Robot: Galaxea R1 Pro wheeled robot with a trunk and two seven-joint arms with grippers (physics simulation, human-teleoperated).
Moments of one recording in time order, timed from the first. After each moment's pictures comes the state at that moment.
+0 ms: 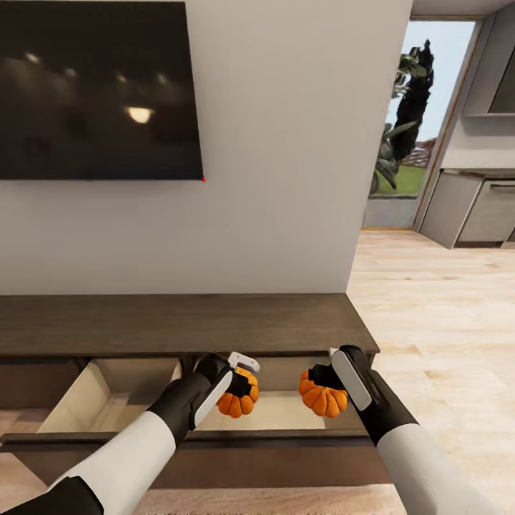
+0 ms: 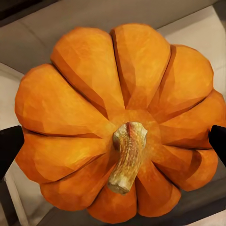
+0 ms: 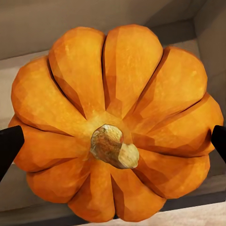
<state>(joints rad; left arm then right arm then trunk) -0.78 -0.11 -0.58 -0.75 0.33 0.85 0.16 -0.69 0.00 0.20 -0.95 -0.69 0.95 -0.59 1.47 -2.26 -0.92</state>
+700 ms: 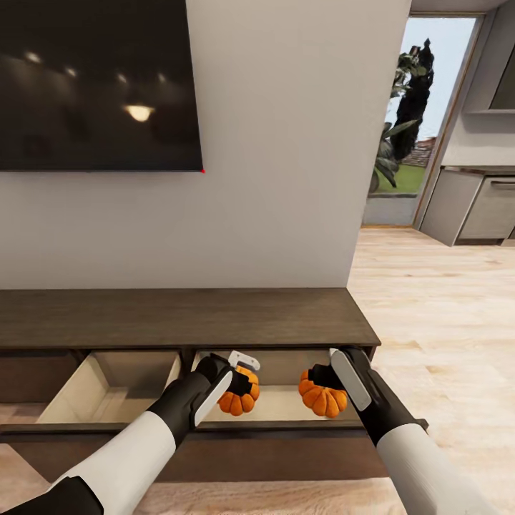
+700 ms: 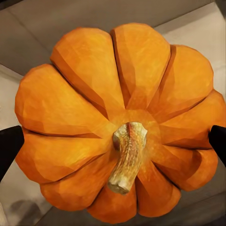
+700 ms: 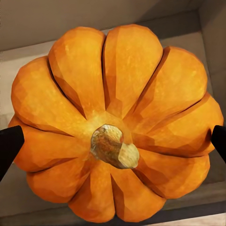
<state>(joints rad) -0.78 -0.11 -0.58 -0.75 0.33 0.83 0.16 -0.69 0.00 0.20 -0.95 -0.69 0.95 -0.59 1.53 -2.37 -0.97</state>
